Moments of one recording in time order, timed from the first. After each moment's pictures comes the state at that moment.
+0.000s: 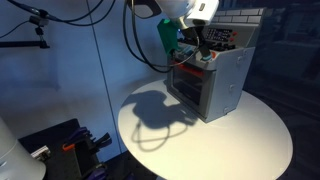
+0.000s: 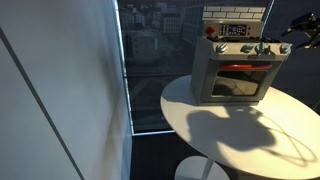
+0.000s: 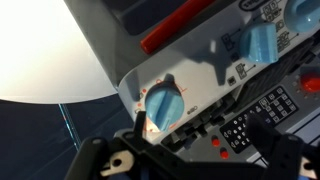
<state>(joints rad) -0.05 0.05 -0.08 -2.16 1.29 2.90 -0.65</state>
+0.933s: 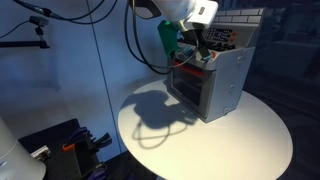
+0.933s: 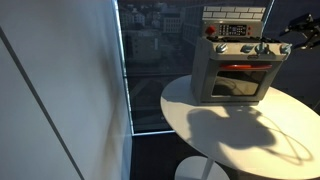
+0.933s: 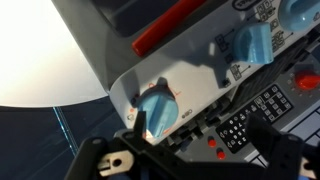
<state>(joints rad) -0.05 0.06 -0.07 -2.14 1.39 2.89 -0.73</state>
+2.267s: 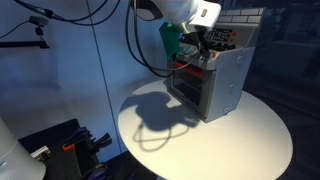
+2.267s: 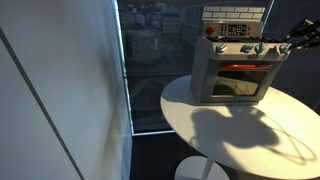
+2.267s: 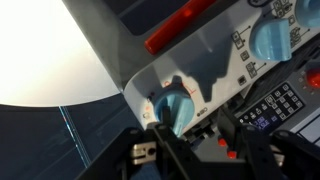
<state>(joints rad) -0.06 0.08 -0.08 -2.14 1.39 2.89 -0.74</state>
